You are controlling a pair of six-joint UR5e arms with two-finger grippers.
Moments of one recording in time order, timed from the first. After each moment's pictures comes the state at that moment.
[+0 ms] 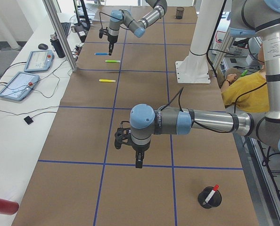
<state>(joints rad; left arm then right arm) -1.62 -1.33 -1.89 -1.49 -2.32 0.08 0.79 -0.61 1.32 -1.49 1.90 0.95</state>
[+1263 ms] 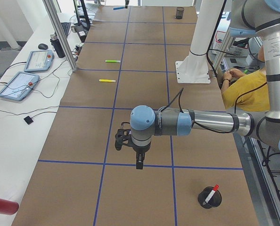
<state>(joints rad) -1.62 -1.33 -1.89 -1.49 -2.32 0.09 1.33 -1.40 2.00 -1.74 2.20 0.28</state>
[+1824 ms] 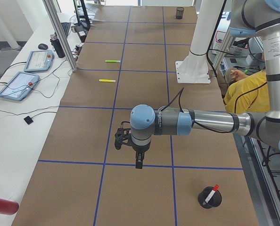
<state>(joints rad) -1.62 -1.33 -1.89 -1.51 -2.32 0.09 1.62 -1.76 2.07 -1.74 2.22 -0.05</state>
